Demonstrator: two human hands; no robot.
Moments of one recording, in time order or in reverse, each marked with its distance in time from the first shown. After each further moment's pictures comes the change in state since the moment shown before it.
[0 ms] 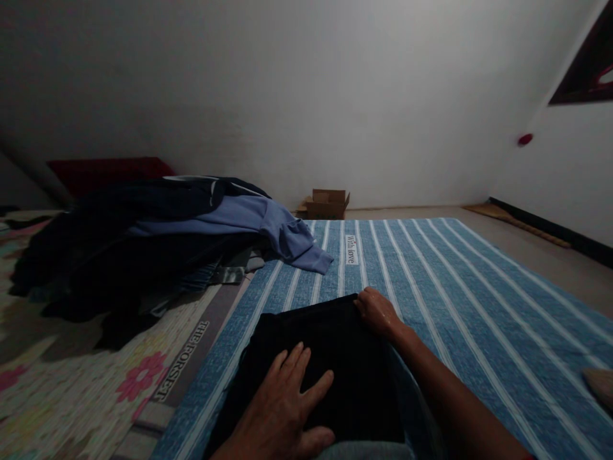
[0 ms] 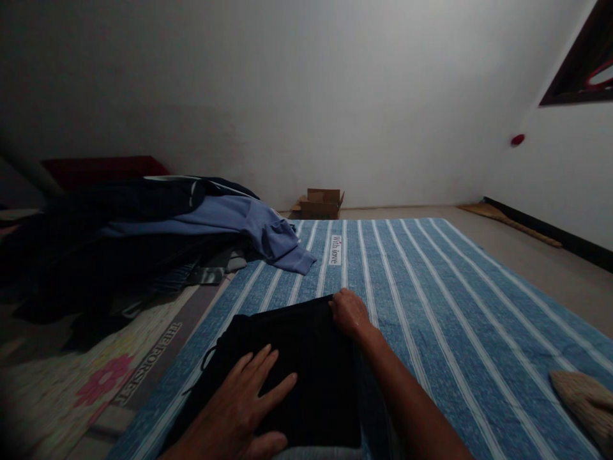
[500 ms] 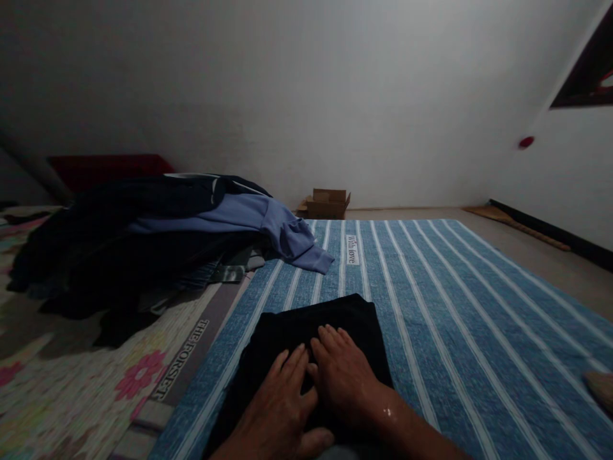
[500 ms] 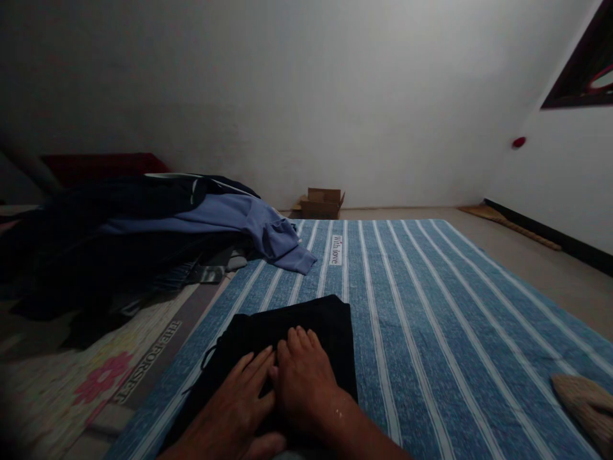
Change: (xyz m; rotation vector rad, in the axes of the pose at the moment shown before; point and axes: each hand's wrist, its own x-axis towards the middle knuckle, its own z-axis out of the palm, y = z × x) left_hand 0.000 -0.001 0.005 -0.030 -0.002 0.010; right_hand -0.075 -0.095 -0.008 0.113 -0.021 -0.388
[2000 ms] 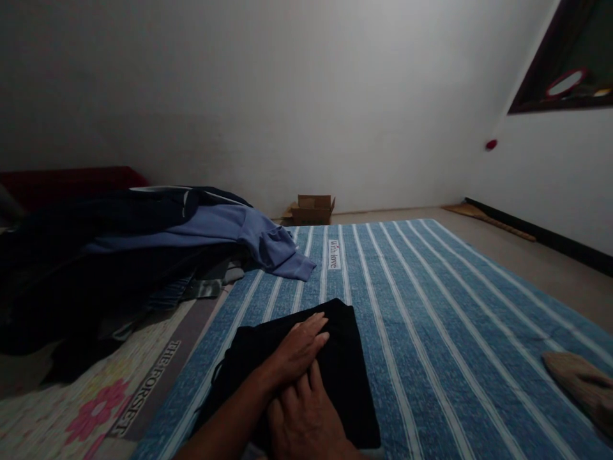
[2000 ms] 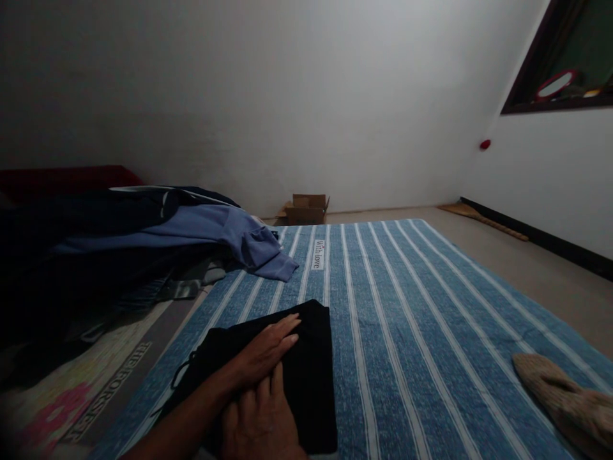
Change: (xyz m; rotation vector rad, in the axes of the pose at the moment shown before) left_hand 0.118 -0.012 -0.012 -0.438 -0.165 -0.242; right_hand -0.016 -0.045 0.026 -0.001 0.103 -0.060
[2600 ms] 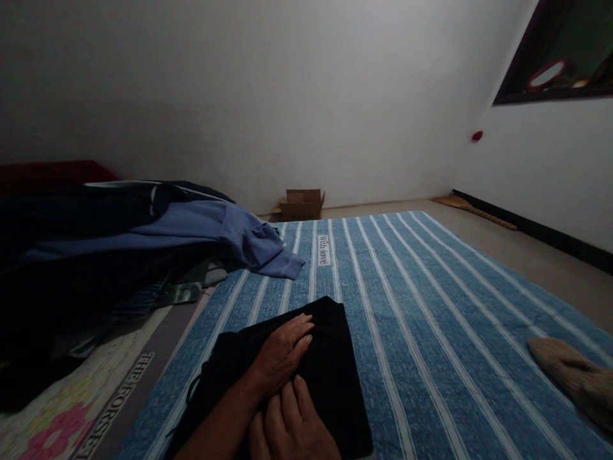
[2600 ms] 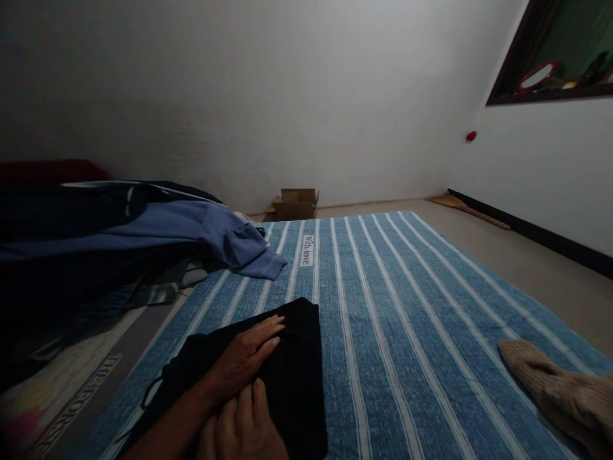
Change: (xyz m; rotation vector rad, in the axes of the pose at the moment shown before) left_hand 0.000 -0.019 0.008 -0.027 0.199 0.100; right_hand -0.011 -0.002 0.061 -0.115 0.121 0.022
